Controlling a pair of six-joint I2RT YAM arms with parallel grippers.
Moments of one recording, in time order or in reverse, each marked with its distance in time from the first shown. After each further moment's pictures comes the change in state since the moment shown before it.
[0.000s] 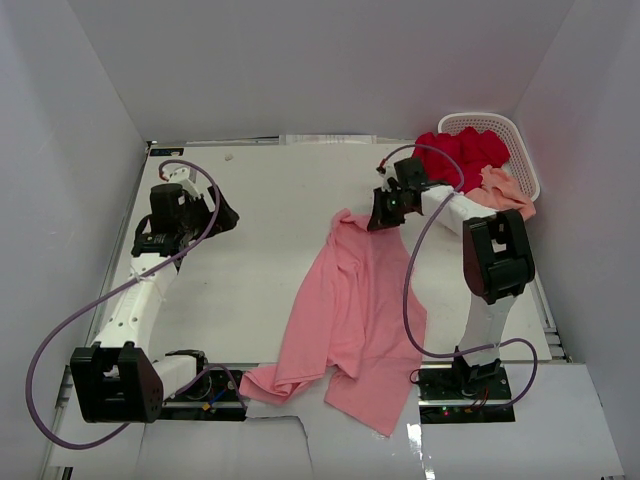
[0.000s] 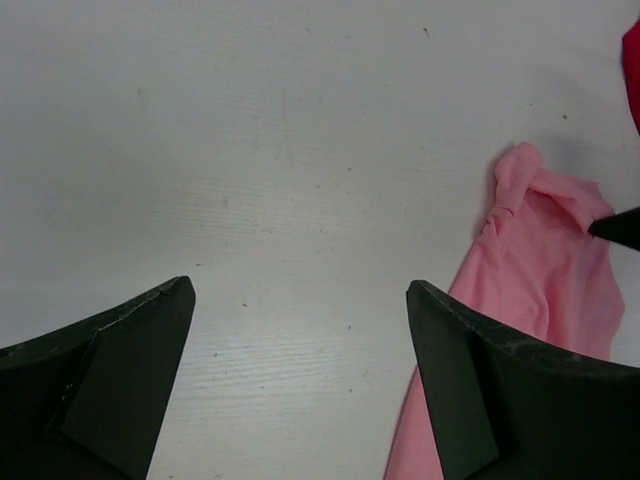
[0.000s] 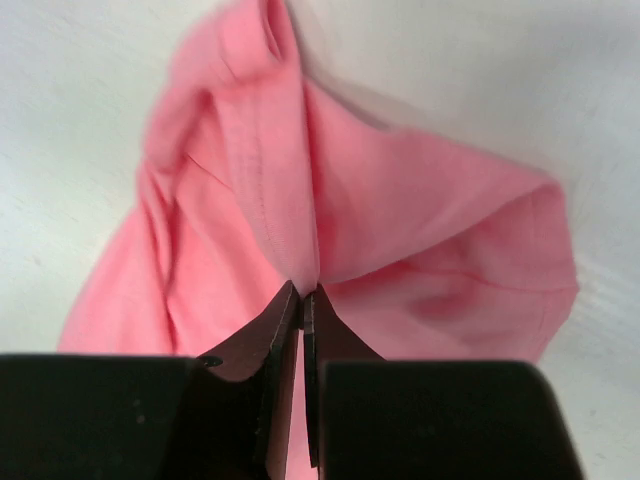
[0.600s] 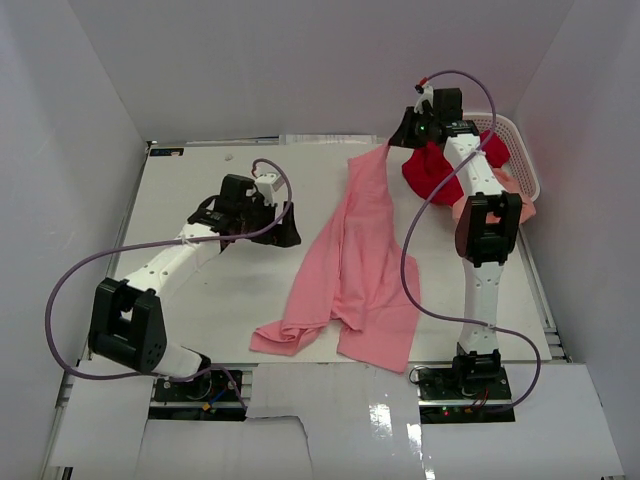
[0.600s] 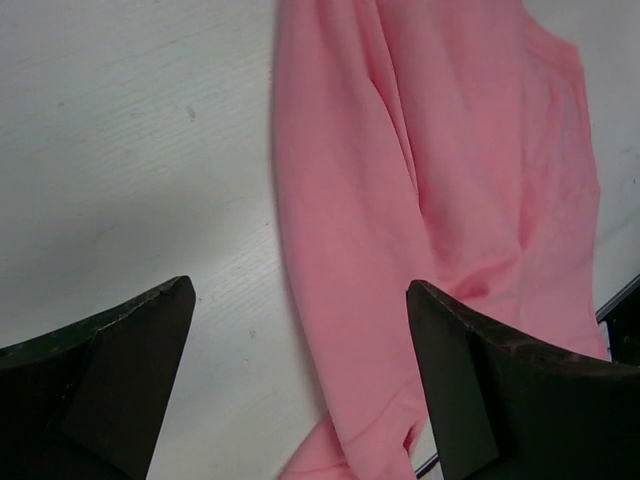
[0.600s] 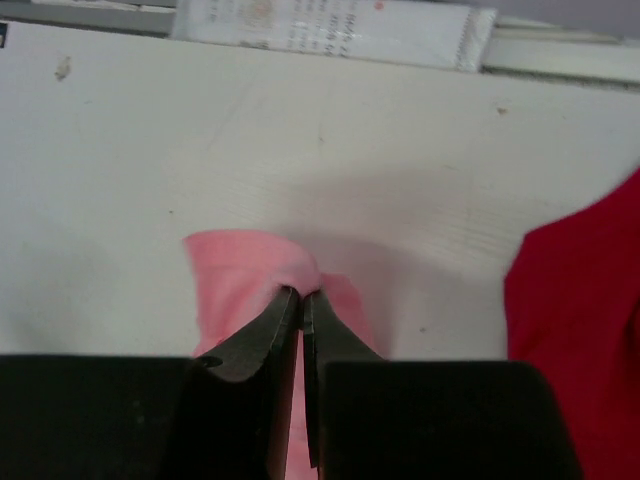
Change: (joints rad) left arm -0.348 0.291 0.150 -0.052 0.188 0.154; right arm -0.187 0.402 0.937 -0.106 -0.069 0.023
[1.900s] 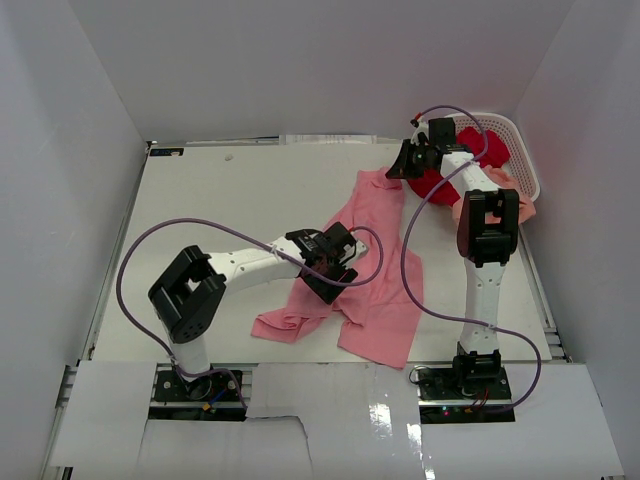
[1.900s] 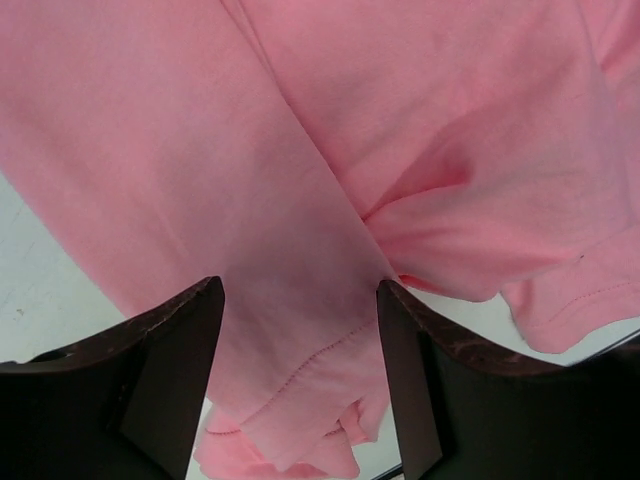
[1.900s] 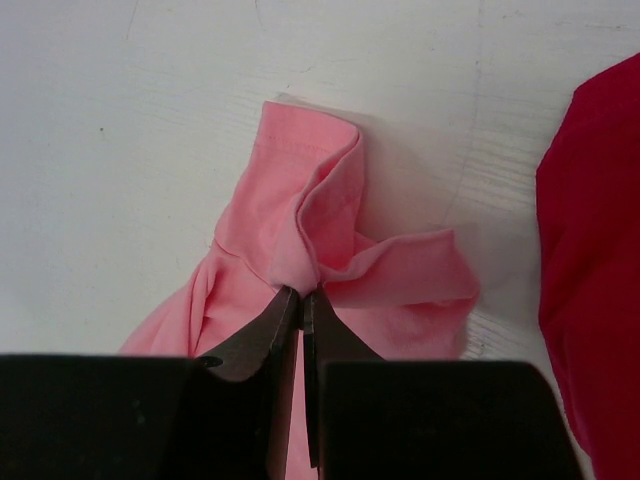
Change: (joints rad) left arm -0.570 0.333 0.180 -0.262 -0.395 0.117; right arm -0.035 0.005 -0.293 0.083 -0.057 0.012
